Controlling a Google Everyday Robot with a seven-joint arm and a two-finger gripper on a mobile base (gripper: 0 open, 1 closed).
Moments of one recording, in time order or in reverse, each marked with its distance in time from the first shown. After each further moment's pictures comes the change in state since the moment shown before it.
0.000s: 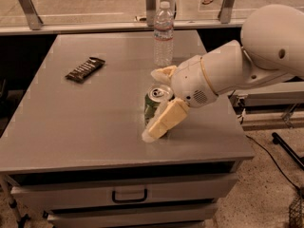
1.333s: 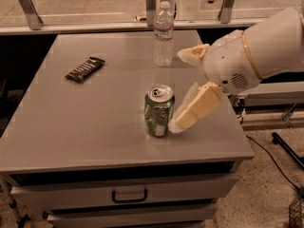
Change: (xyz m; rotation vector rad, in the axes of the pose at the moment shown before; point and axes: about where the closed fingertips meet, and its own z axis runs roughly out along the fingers) arm -0.010 0.003 -0.080 0.120 0.077 -0.024
